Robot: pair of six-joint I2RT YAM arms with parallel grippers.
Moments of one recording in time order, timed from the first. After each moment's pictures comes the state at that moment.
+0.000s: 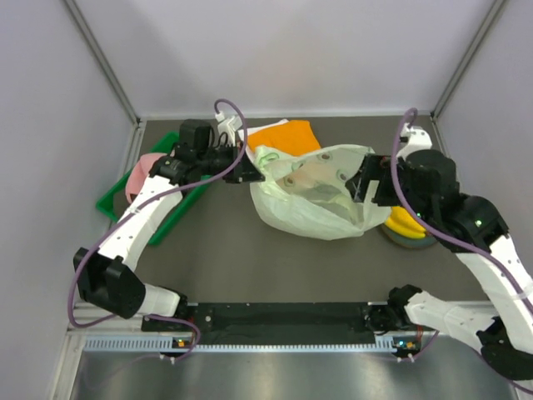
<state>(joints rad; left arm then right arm) -0.36 1.39 1.31 -0.51 0.72 -0.40 0.62 0.94 1.40 -0.96 0.23 0.47</state>
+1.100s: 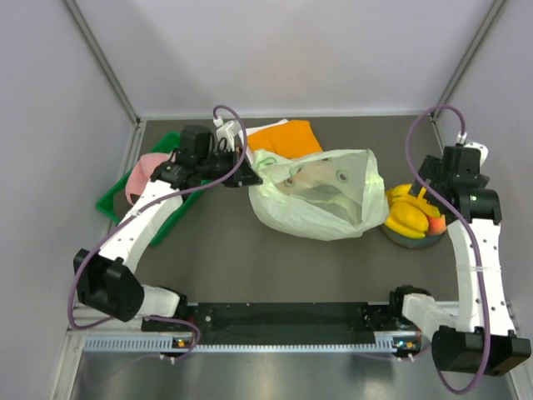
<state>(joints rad) -0.36 1.37 1.24 -0.46 0.66 -0.39 -0.09 0.99 1.21 -0.98 0.33 0.27</state>
